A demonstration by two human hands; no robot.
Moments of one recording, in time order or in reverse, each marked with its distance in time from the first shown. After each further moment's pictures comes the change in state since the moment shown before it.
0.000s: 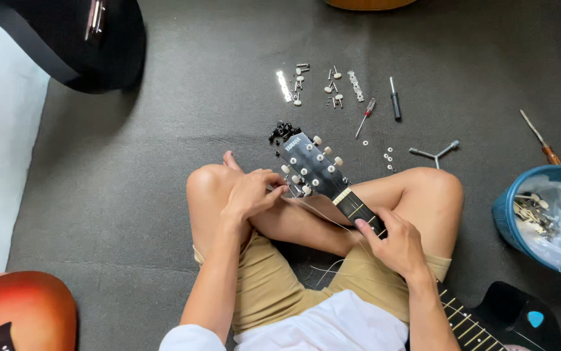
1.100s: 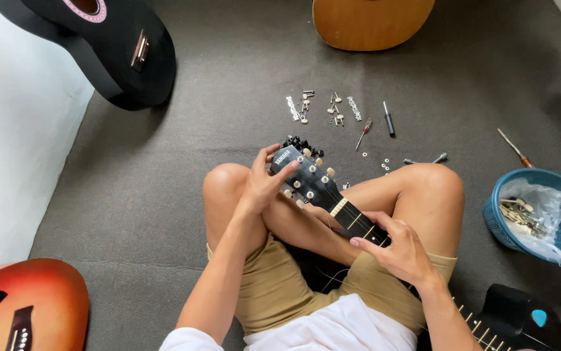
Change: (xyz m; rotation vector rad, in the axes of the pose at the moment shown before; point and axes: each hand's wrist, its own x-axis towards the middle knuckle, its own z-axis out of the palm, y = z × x) left_hand -0.017 0.054 -0.030 -0.657 0.426 -0.304; right_hand -0.038 -0.053 -0.037 0.150 -0.080 0.011
